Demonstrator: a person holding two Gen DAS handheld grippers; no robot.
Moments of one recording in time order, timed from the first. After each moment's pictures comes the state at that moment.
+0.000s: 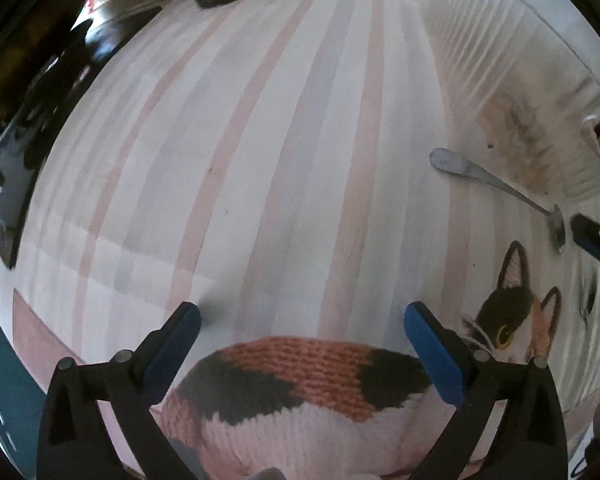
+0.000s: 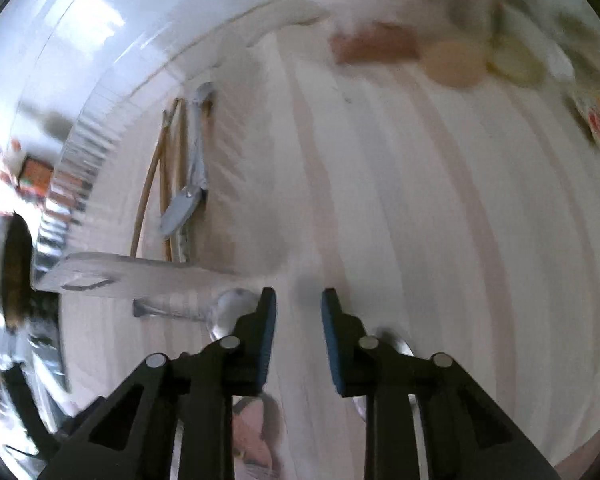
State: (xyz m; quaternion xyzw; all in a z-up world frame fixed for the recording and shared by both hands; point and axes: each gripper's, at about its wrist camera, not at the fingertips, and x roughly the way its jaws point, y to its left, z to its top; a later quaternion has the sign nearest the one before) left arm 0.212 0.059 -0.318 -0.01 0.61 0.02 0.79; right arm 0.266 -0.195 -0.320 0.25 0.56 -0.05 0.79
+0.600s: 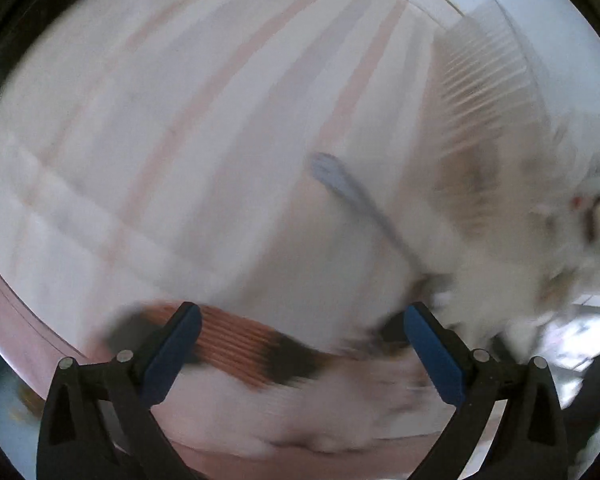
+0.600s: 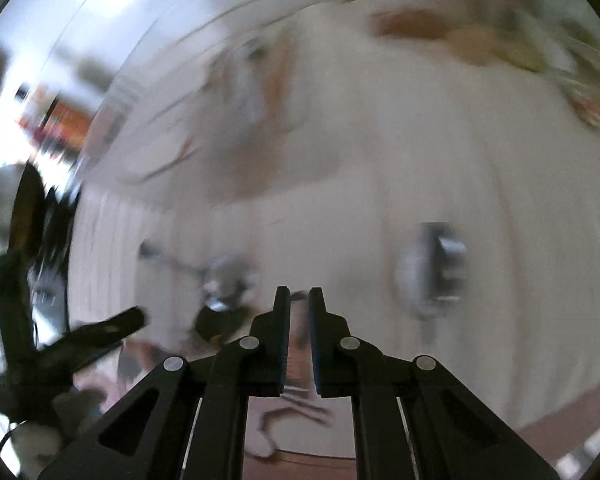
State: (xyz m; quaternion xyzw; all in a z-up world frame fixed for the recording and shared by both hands) left arm 0.246 0.073 -0.313 -0.24 0.67 0.00 0.71; right arm 0.220 -0.186 -0.288 0.26 0.58 -0.07 0.77
